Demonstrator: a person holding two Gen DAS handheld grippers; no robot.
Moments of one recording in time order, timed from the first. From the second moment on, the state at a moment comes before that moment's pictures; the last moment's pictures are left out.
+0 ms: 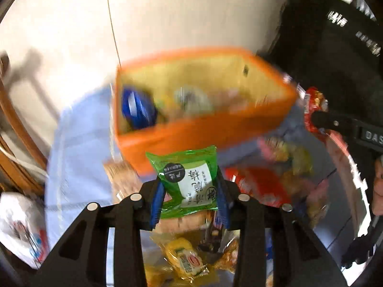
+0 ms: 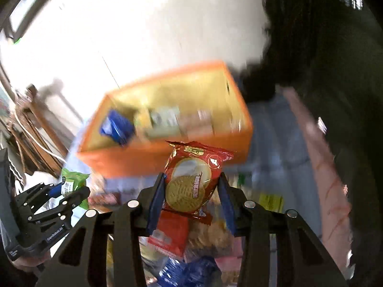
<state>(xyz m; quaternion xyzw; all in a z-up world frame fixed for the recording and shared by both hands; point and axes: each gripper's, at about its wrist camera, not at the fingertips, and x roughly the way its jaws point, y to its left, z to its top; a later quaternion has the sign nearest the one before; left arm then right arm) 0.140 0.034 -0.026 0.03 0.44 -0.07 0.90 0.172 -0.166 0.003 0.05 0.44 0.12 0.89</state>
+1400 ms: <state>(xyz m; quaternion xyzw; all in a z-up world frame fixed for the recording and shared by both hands) 0.190 0.101 -0.156 0.21 0.46 -0.27 0.82 0.225 -0.146 -0.159 -0.27 0.48 0.27 0.79</state>
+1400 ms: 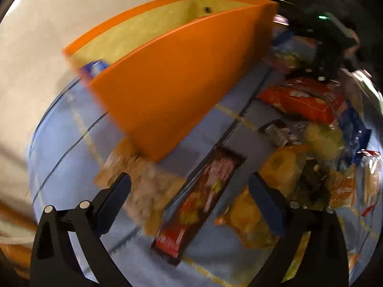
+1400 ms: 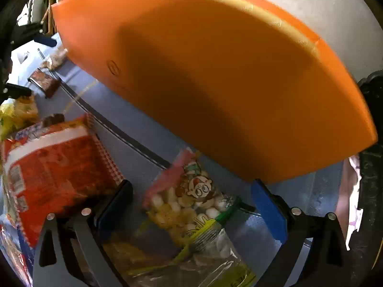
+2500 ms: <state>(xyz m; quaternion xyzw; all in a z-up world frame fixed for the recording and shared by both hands) 0.142 0.153 -0.135 -0.11 0.50 -0.09 0.85 0.116 -0.187 -0.067 -0.05 0.48 0.10 0.87</state>
